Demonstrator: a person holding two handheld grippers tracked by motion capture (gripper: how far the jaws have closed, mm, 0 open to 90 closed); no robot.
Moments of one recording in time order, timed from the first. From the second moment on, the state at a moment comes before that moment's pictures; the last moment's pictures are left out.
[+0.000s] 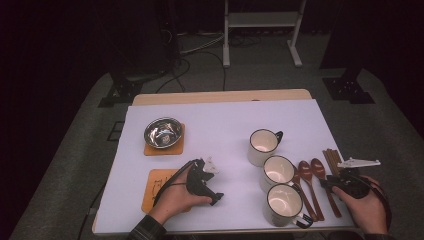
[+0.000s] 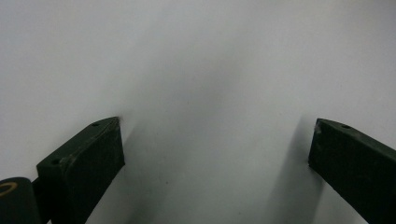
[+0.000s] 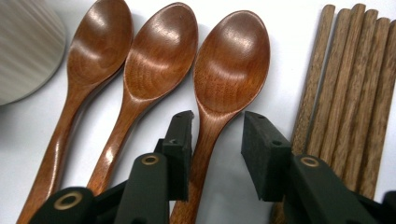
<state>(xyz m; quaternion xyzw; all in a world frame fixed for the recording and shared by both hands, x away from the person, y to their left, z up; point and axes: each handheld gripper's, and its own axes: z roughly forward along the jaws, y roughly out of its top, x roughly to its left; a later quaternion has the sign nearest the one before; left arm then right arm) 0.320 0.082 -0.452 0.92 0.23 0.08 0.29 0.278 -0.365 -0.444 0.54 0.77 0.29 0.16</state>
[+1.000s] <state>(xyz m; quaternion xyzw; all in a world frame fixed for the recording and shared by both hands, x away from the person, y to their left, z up) 0.320 0.081 -0.452 0.92 0.24 0.08 0.29 0.301 -0.364 -0.444 0.55 0.77 0.29 0.17</state>
